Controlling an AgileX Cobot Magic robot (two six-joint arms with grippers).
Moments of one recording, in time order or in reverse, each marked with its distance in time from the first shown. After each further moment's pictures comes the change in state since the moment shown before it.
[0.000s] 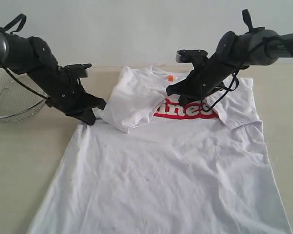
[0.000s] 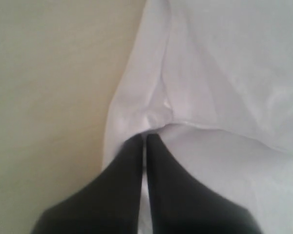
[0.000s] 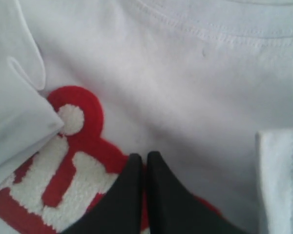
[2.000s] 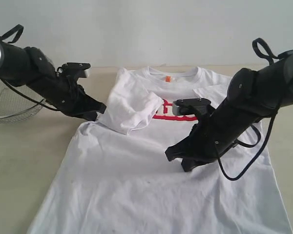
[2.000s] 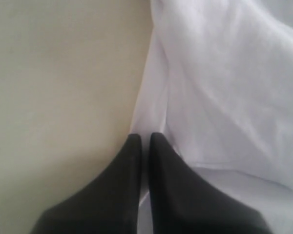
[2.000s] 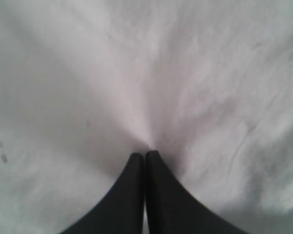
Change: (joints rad) left arm -0.014 -0.054 0.151 -0.119 -0.256 0.181; right arm 0.163 -0.419 0.781 0.082 -0.096 -0.037
